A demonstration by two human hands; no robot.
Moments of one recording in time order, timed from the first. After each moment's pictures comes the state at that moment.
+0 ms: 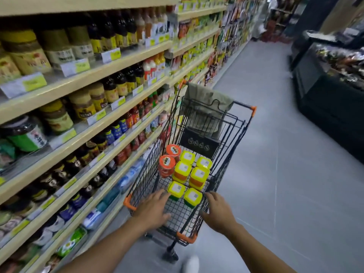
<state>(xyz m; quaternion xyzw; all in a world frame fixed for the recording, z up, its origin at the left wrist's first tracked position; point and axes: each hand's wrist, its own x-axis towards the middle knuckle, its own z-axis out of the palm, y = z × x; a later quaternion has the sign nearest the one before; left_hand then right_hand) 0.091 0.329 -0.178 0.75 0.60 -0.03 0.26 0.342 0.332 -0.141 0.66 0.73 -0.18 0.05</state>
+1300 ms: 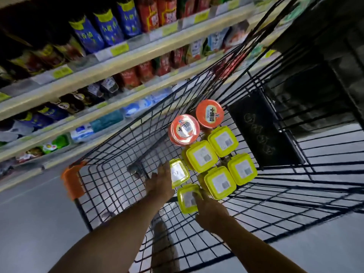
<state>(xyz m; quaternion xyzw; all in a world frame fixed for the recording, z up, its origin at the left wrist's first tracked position) 0.202 0.556 -0.473 0.37 0.82 -0.11 0.42 0.382 0.629 -0.423 0.31 0.79 -0.30 0.43</state>
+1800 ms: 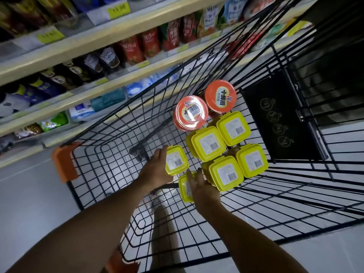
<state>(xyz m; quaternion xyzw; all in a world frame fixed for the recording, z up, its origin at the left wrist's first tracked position) 0.181 0.529 -0.517 0.37 0.81 0.08 0.45 0.366 0.613 -0.477 0.24 0.84 -0.15 0.46</state>
